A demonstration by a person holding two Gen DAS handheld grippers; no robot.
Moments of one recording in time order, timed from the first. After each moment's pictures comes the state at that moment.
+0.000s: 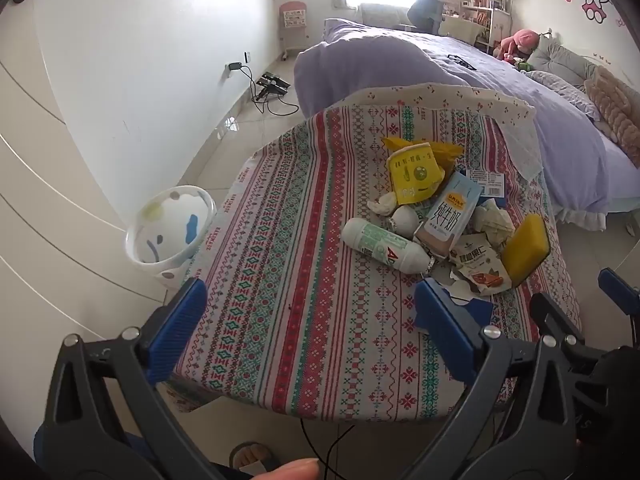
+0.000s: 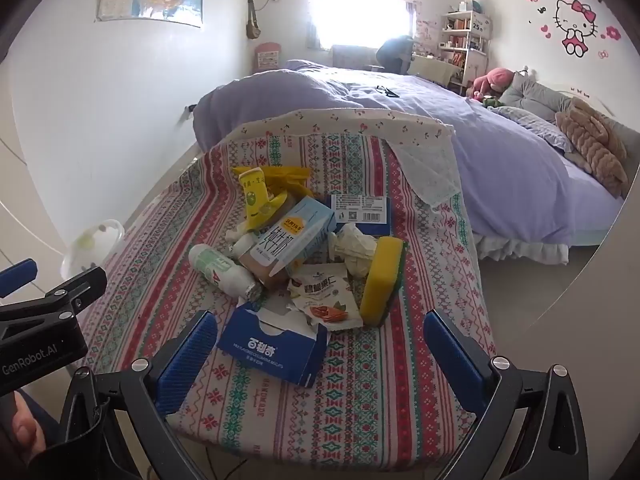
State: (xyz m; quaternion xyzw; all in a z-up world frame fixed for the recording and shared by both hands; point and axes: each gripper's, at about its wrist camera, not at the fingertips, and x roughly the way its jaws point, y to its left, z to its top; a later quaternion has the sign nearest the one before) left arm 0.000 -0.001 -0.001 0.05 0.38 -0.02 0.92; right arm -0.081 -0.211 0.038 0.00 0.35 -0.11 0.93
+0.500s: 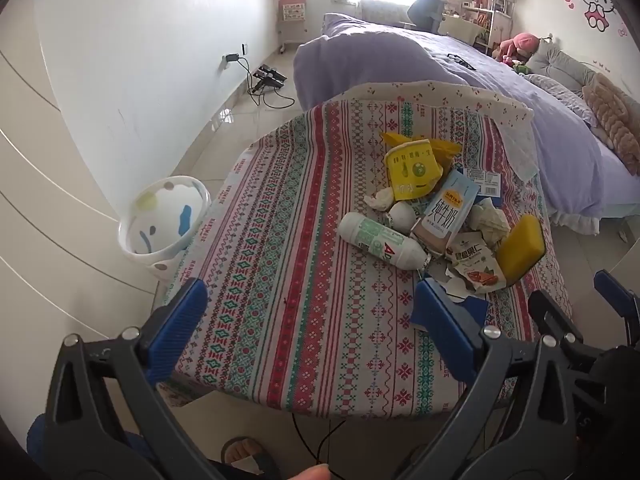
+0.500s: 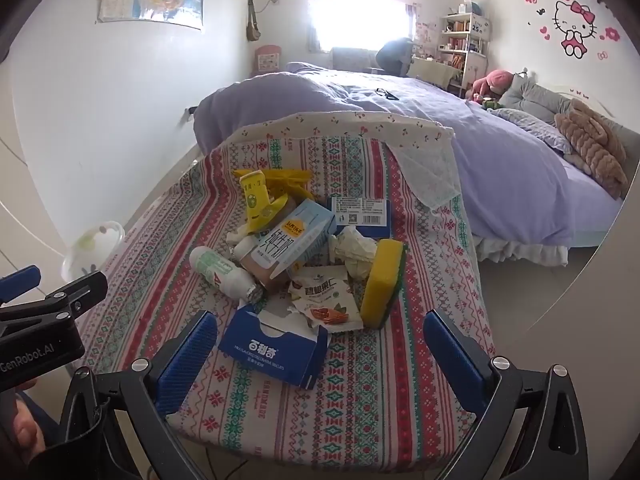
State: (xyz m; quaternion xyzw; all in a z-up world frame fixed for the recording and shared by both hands) left arm -0.003 -0.003 -0.008 0.03 0.40 -0.03 0.92; right arm -0.080 -0.209 0.039 0.00 0.34 -0.11 0.93
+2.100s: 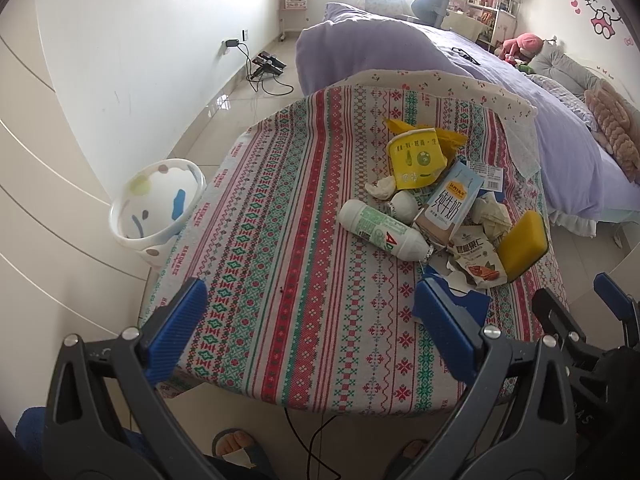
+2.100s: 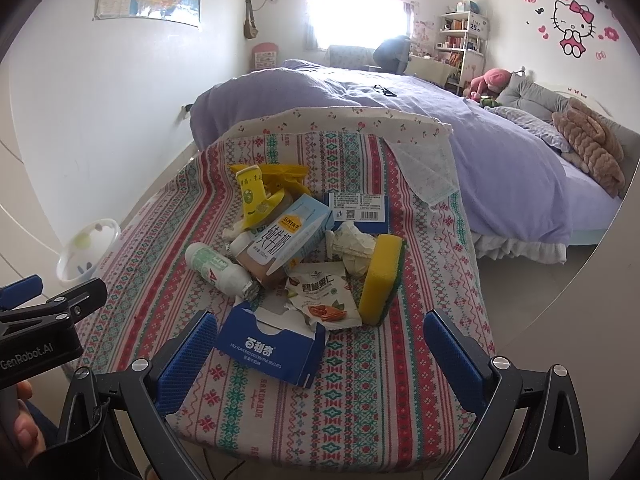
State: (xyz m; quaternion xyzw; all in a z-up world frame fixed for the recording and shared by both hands) left arm 0.005 0.012 -0.015 0.01 0.42 -0.04 0.91; right arm -0.079 -0.208 0.035 -0.01 0.35 -0.11 0.93
